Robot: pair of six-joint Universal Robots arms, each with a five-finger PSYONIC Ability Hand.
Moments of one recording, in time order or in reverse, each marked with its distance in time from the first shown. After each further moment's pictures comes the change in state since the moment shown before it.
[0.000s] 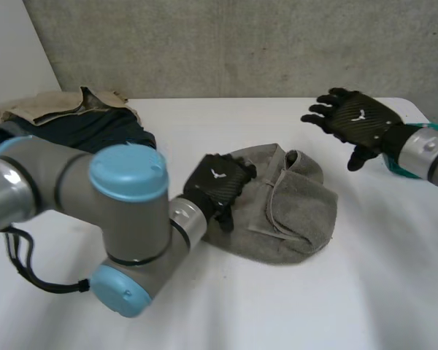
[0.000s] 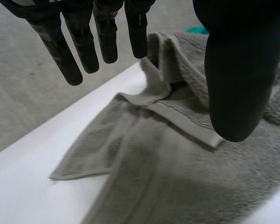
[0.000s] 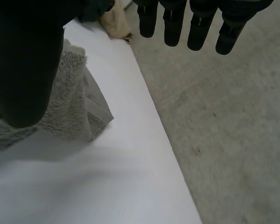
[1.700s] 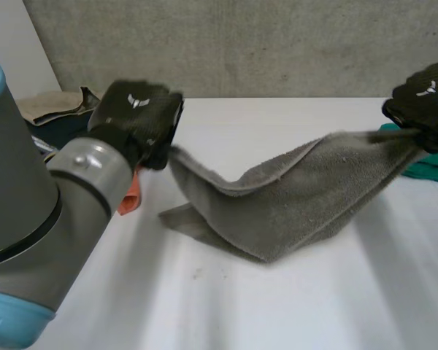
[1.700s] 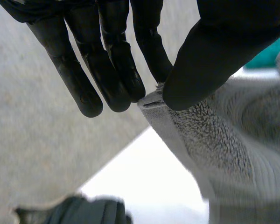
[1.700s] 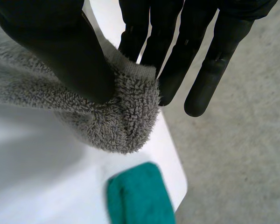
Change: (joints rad) left arm 0.048 0.450 -0.061 -0.244 -0.250 0.117; right arm 0.038 -0.445 0.070 0.480 0.495 -0.097; left_hand 0.761 0.837 0.829 0.835 0.793; right_hand 0.864 0.961 0.975 0.986 0.913
